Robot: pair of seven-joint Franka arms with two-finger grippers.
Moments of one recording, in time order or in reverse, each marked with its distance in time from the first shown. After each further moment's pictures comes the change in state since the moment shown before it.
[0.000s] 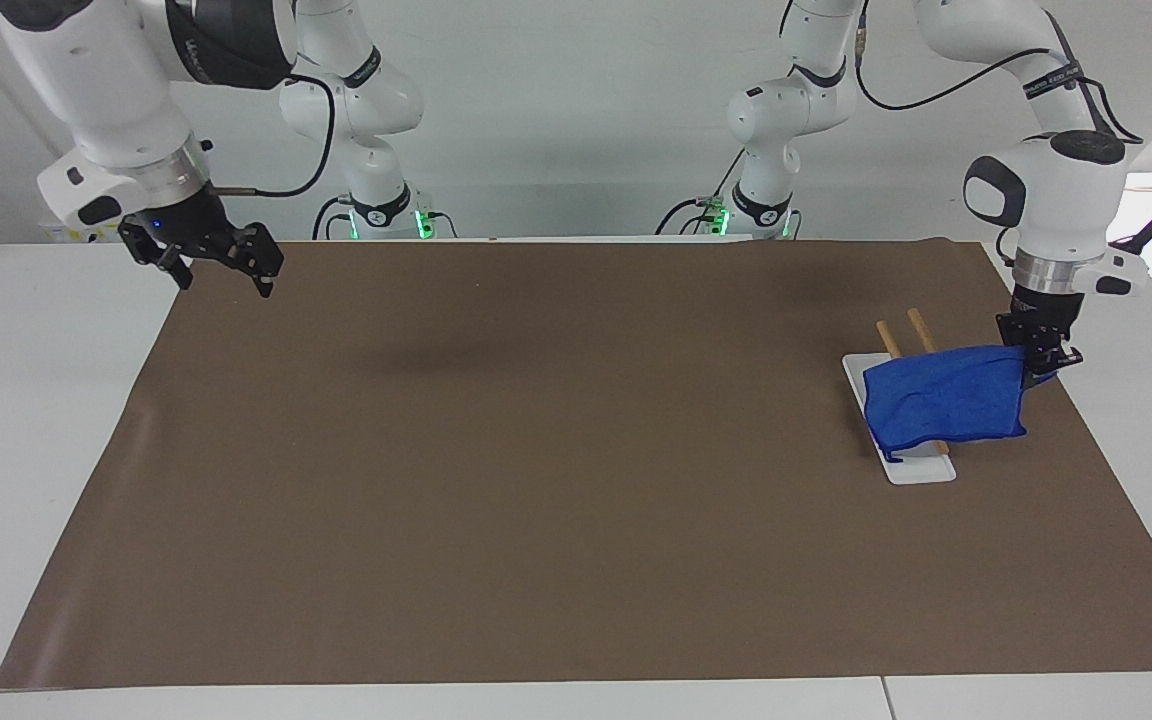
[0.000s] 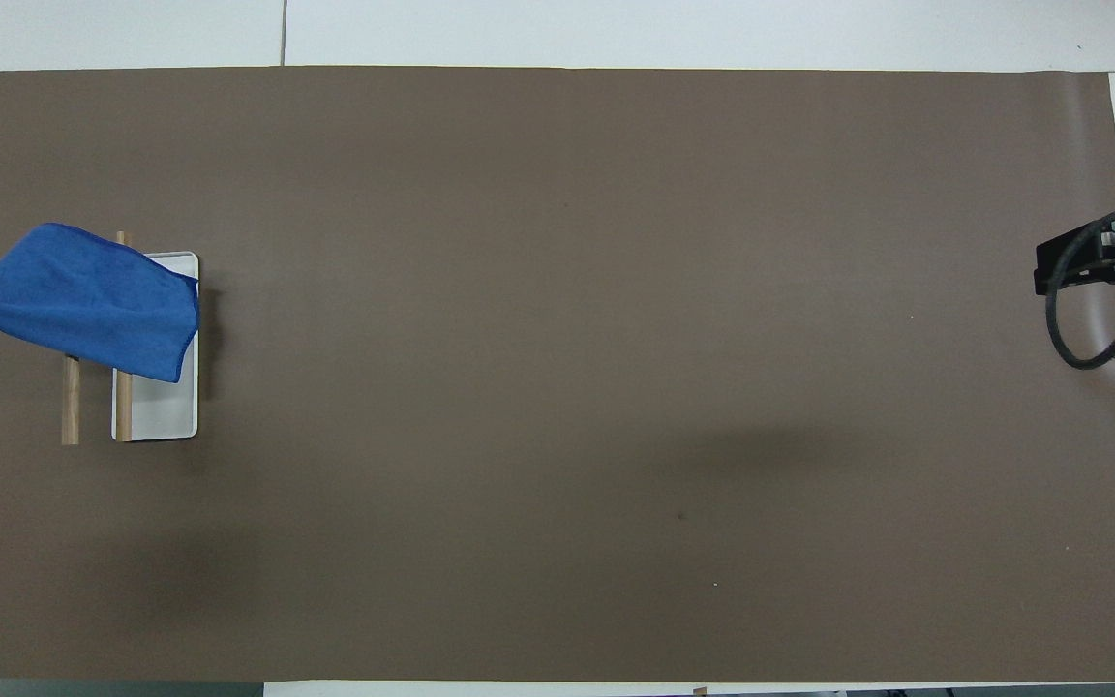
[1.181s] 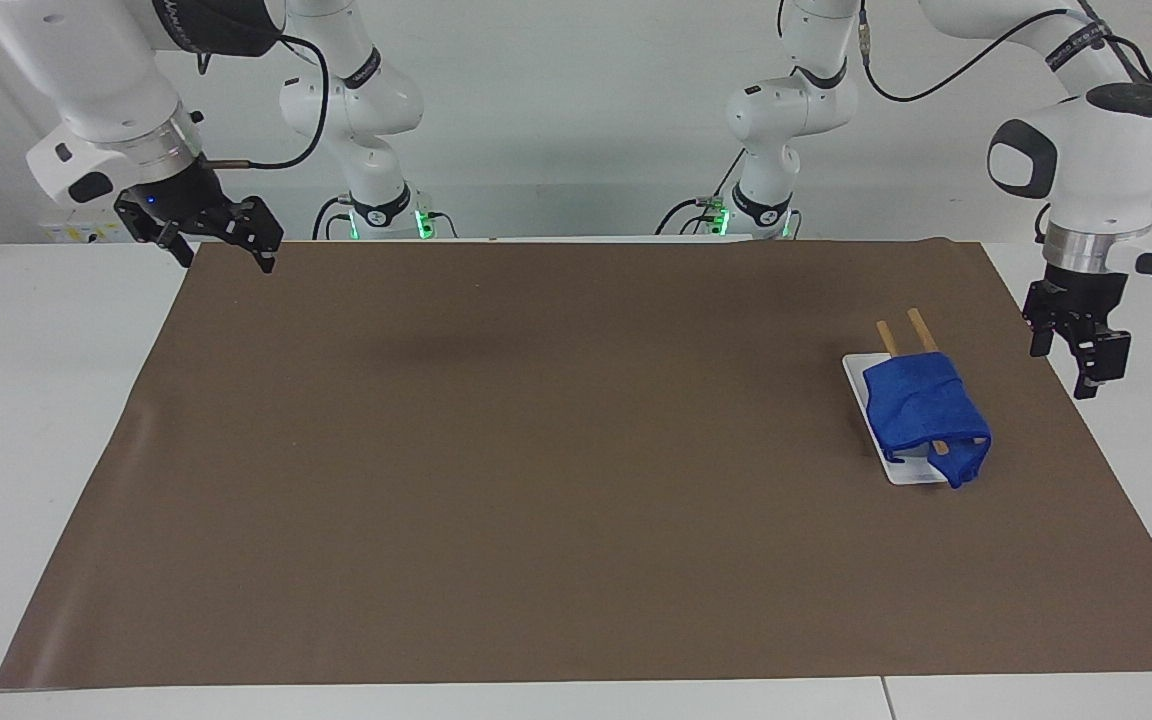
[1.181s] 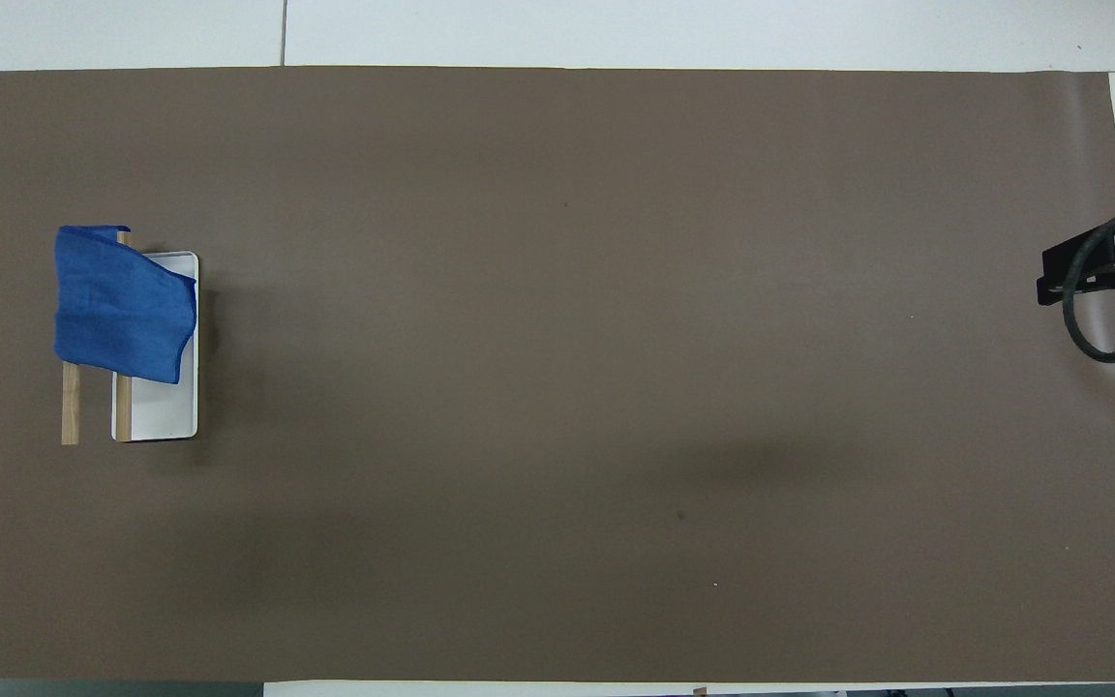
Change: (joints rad) left arm -0.123 0.011 -0.023 0.237 0.002 -0.183 0.180; right arm -0.013 0.014 0.011 0.033 0.043 -0.062 0.051
